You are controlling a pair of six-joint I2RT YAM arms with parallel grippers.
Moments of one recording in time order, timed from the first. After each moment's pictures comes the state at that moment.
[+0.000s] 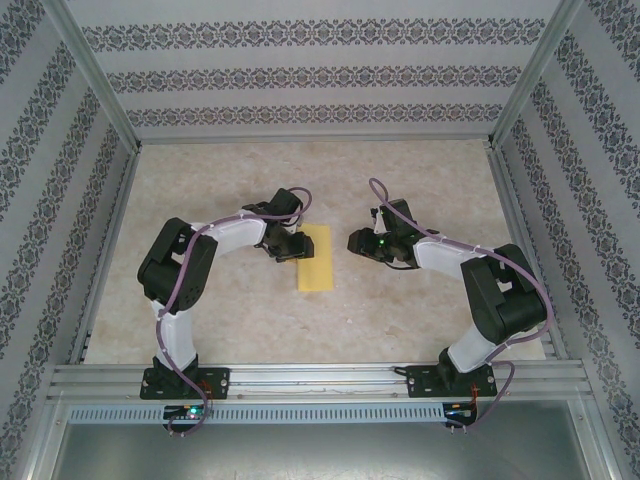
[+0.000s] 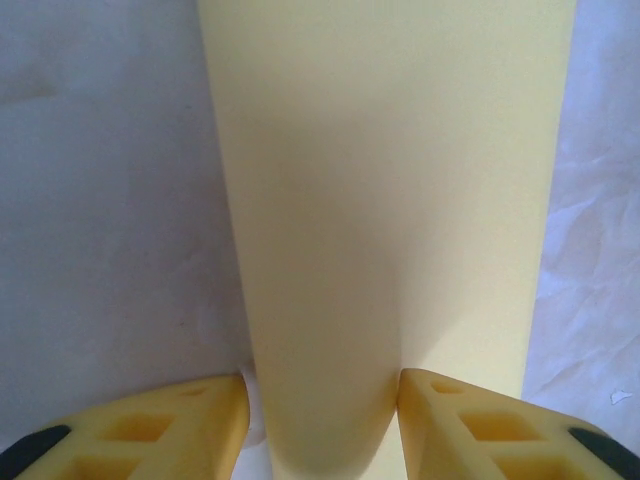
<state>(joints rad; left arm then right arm) -0.50 1.95 1.24 -0.52 0.31 -0.57 0.37 1.62 0.79 -0.08 -0.37 0.63</state>
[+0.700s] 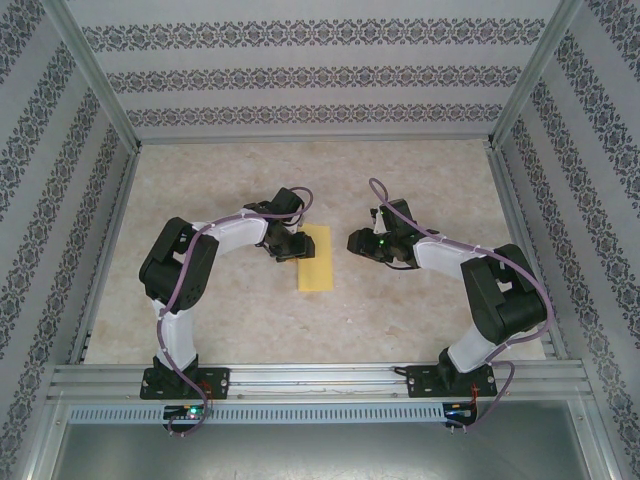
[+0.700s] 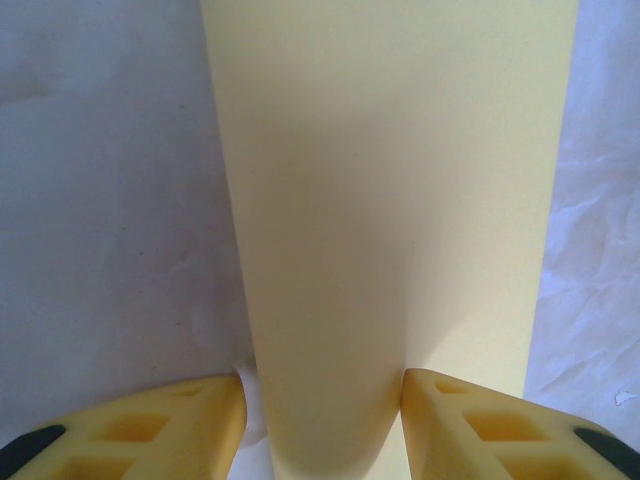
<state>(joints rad) -0.50 1.96 1.25 -0.54 0.30 -0.56 0.37 1.62 0.79 -0.08 -0.39 0.63</state>
